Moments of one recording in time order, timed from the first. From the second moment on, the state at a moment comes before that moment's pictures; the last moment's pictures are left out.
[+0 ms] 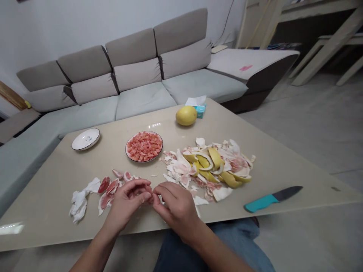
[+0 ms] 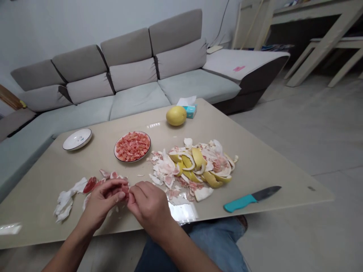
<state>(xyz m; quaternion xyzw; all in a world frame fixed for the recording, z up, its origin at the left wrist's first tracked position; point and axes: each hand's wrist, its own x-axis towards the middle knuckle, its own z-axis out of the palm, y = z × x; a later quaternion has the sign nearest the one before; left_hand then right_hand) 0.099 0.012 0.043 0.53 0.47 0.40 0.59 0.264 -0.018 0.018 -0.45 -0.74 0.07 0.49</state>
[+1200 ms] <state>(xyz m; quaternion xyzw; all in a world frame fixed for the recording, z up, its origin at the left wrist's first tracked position) 0.091 0.014 0.034 0.48 0.43 0.39 0.66 0.265 -0.019 0.021 -0.43 -0.79 0.03 0.44</state>
